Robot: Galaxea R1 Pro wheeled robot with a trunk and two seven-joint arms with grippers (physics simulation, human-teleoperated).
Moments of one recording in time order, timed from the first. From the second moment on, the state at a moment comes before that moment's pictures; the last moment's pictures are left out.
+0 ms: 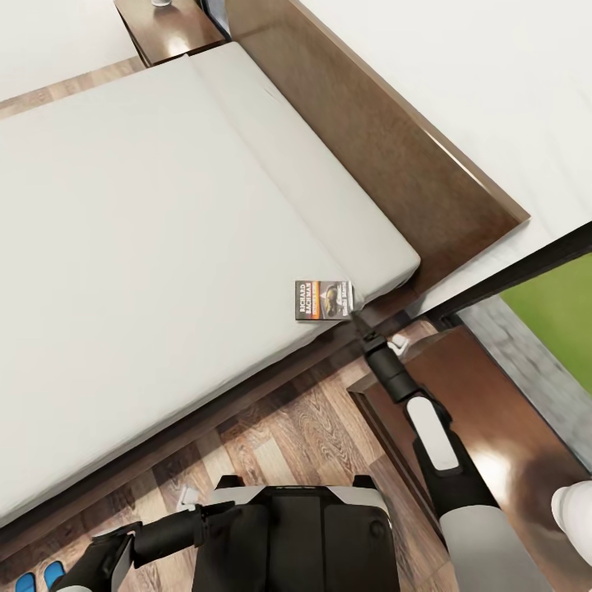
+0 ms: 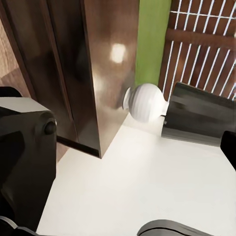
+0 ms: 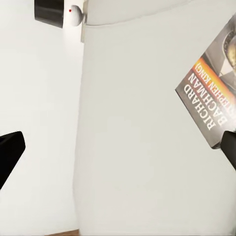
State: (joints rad) left arm -0.50 0.05 0.59 -0.43 -0.32 0.17 -1.46; right arm -0.62 0.05 -0.04 -1.13 -1.03 0.28 0.50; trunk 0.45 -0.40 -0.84
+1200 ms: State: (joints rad) left arm -0.50 0.05 0.59 -0.43 -0.32 0.17 -1.46; right arm -0.62 0.05 -0.01 -1.12 -1.03 0.30 0.50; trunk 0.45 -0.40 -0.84
